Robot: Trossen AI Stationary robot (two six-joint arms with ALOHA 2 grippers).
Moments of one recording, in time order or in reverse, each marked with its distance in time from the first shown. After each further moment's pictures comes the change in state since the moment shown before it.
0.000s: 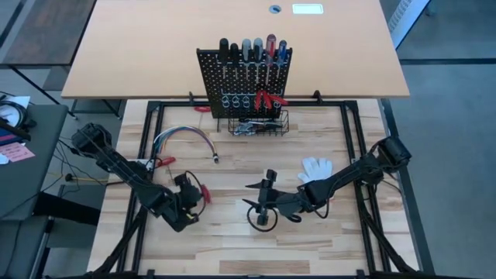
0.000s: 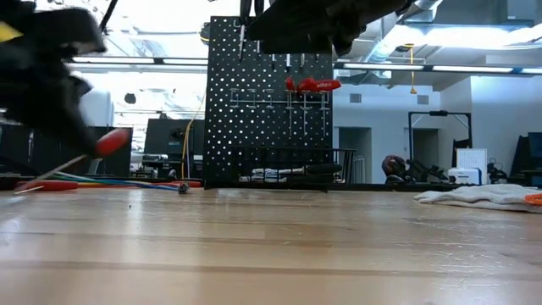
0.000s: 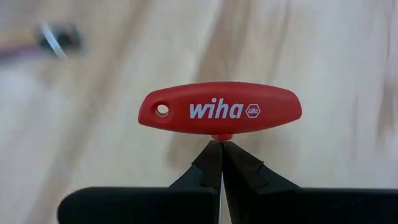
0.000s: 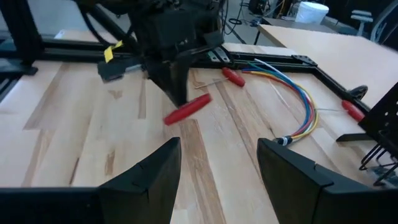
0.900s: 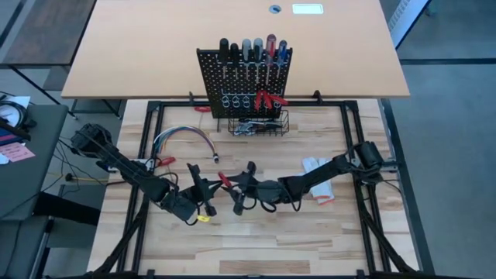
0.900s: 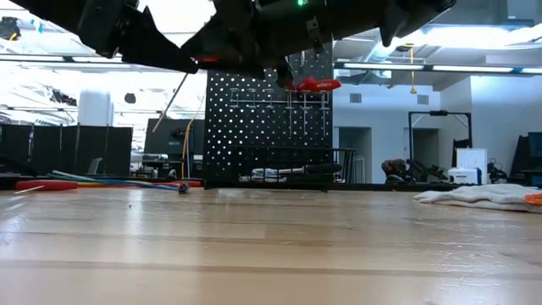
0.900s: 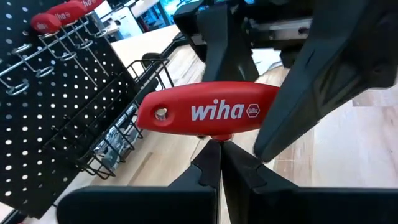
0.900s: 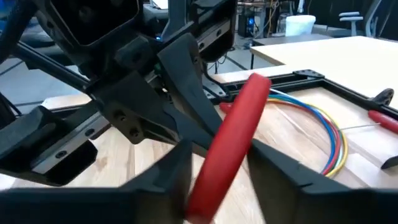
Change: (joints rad) left arm 0.131 -0.001 0.001 0.702 -0.384 0.750; right arm -0.142 0.246 0.158 0.302 -0.100 0.070
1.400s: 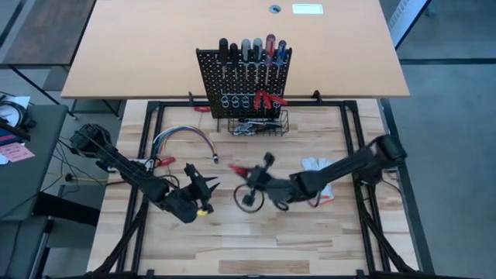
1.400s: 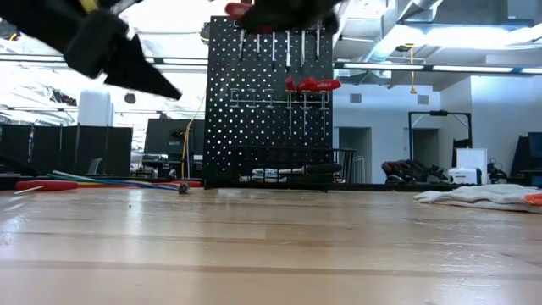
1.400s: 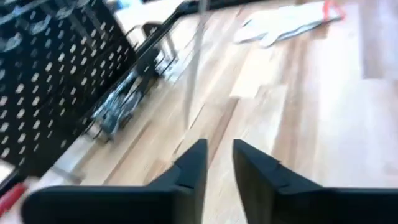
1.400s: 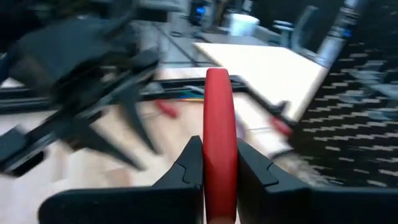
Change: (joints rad) left arm -0.007 -0.001 0.000 -0.214 0.010 -0.237; right arm 0.043 -0.197 0.002 -0.326 0.255 -0.095
